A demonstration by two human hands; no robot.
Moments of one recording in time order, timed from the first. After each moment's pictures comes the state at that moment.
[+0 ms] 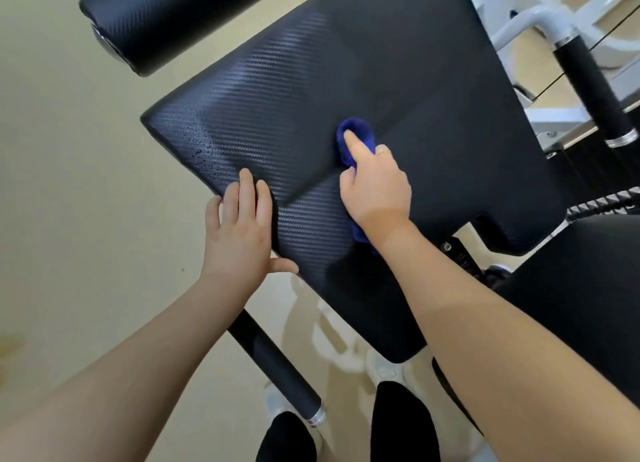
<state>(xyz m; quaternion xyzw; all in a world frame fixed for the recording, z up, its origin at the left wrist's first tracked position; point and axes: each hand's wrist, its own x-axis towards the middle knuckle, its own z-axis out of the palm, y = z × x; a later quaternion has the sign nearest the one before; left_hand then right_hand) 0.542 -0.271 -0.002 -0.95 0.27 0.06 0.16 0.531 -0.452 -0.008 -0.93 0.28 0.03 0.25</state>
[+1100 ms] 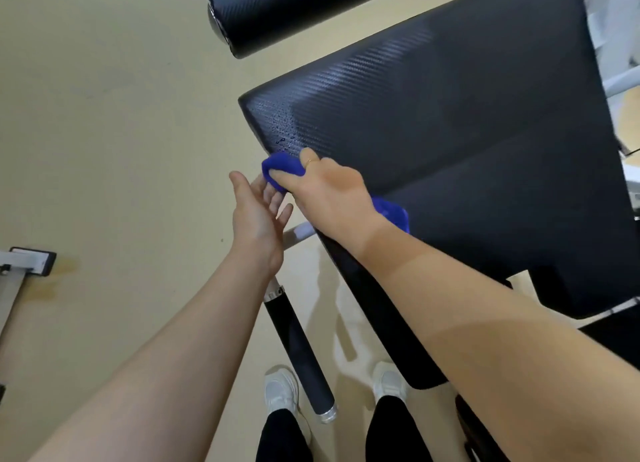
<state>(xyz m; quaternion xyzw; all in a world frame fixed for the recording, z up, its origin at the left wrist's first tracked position) 0.564 -0.261 0.023 -0.57 -0.32 0.13 -0.75 0.570 -0.357 0.010 -0.98 -0.16 0.00 0.11</state>
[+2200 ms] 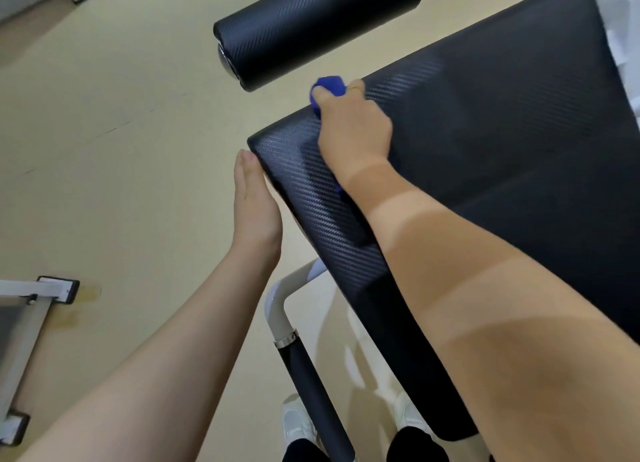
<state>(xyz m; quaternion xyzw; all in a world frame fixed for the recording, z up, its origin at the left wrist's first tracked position) 0.617 -0.262 0.031 -0.77 -0.21 0.01 -0.61 0.671 -0.379 0.040 -0.99 0.06 -0.04 0.14</state>
